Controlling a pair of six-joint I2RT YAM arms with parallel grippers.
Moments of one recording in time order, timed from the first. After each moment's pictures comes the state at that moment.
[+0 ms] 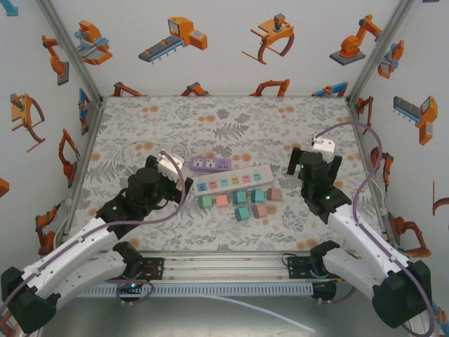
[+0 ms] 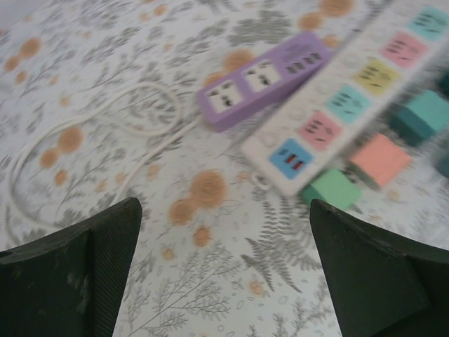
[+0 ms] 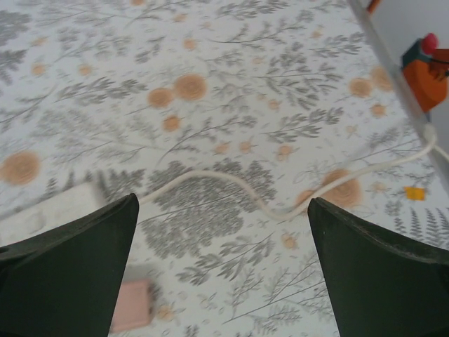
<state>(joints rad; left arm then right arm) -0.75 0.77 0.60 -0.23 -0.32 0.10 0.39 0.93 0.61 -0.16 0.62 0.25</state>
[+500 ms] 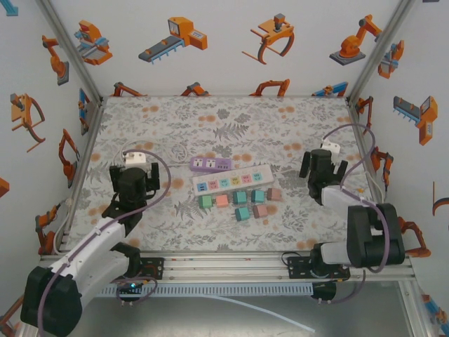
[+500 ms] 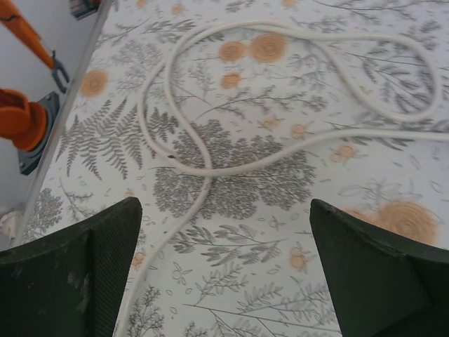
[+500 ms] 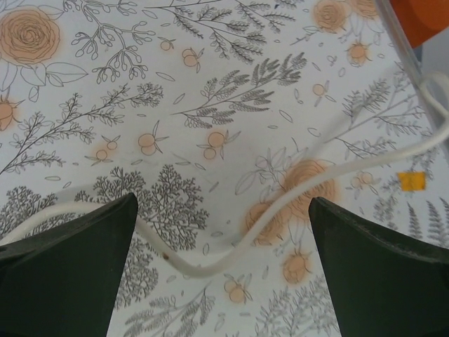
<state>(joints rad) -0.37 0.86 0.34 0.13 -0.58 -0.02 0.09 1.38 0.51 0.22 0.48 0.16</state>
